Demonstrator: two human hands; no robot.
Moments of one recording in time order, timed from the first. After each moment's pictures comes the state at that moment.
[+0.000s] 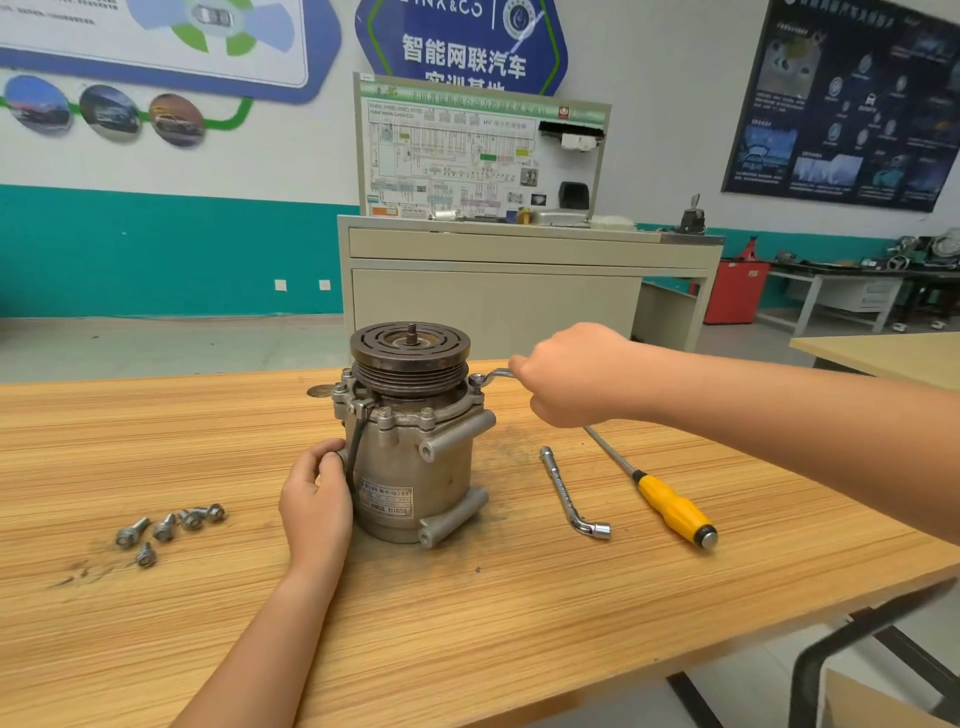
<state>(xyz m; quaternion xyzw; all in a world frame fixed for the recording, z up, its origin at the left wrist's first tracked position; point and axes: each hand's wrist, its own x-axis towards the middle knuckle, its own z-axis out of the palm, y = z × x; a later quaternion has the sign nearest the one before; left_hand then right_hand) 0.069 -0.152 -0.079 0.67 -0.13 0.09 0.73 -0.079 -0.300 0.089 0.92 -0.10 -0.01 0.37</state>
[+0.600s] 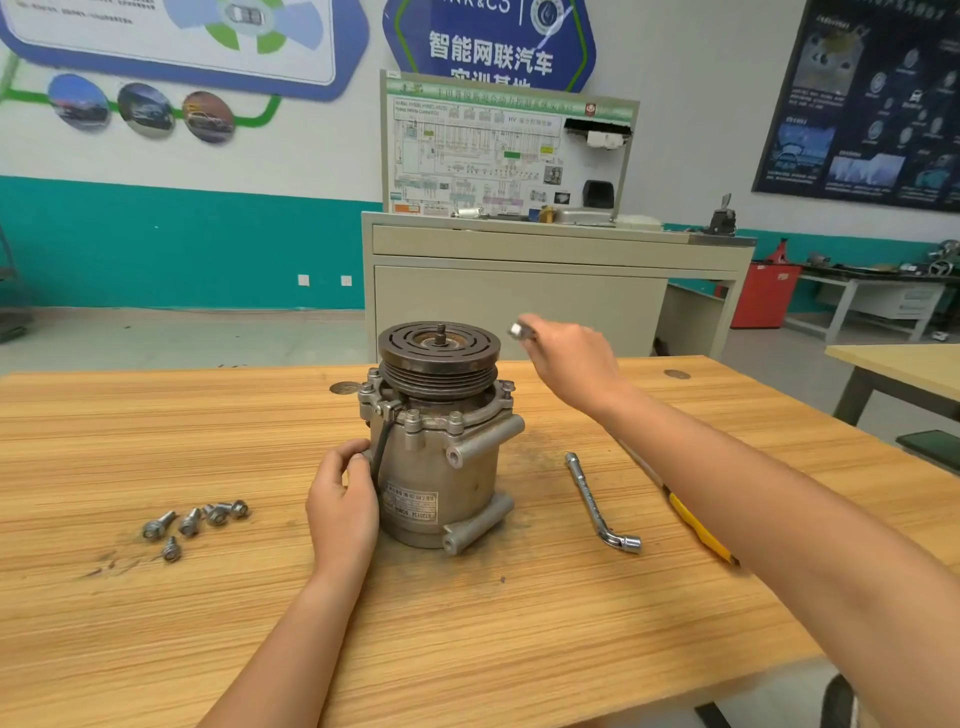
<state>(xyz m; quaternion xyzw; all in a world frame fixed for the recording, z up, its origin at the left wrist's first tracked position) 0.069 -0.153 -0.079 0.67 -0.15 0.08 0.72 -0.018 -0.348 0.049 0.94 -0.14 0.31 0.09</state>
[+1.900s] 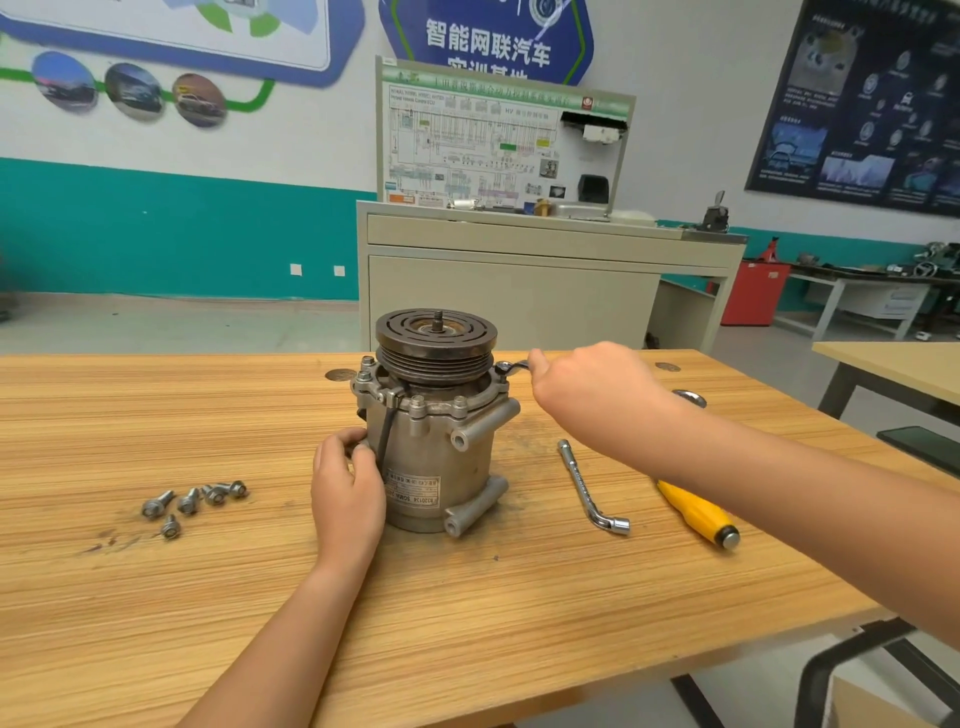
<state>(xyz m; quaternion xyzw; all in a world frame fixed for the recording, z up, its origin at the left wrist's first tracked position) 0.055 -0.148 -0.077 0.69 -0.18 0.10 0.69 -0.089 -0.266 0.072 0.90 -0.13 0.03 0.41</state>
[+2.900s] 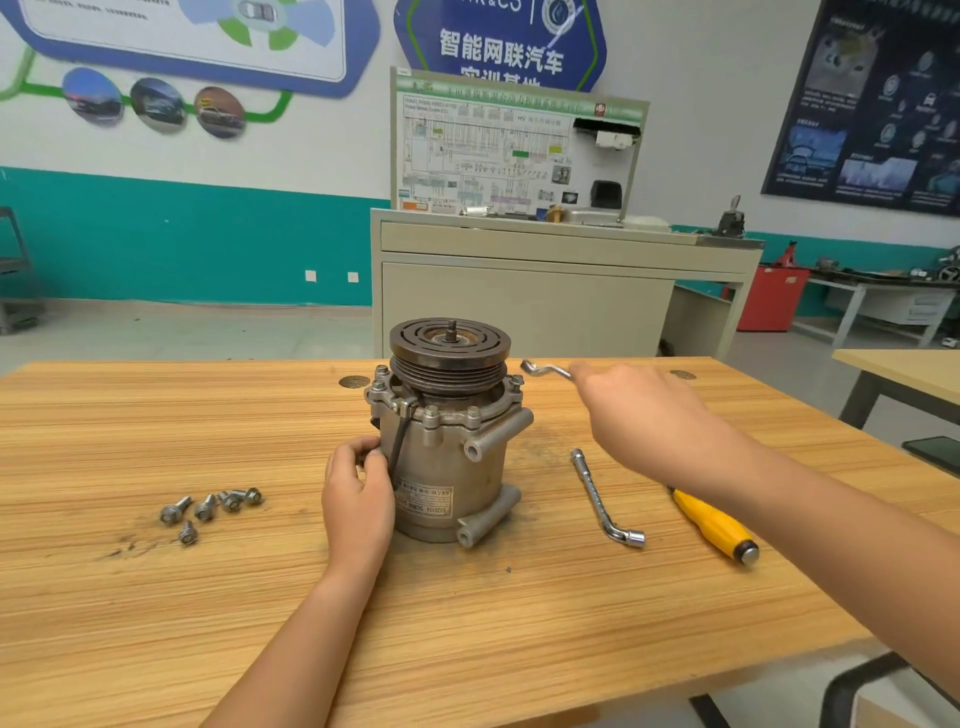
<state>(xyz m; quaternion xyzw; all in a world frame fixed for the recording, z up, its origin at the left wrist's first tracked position) 0.060 -0.149 -0.077 0.68 -0.16 0.08 0.71 -0.102 -0.280 0.063 0.94 -0.22 0.13 0.20</state>
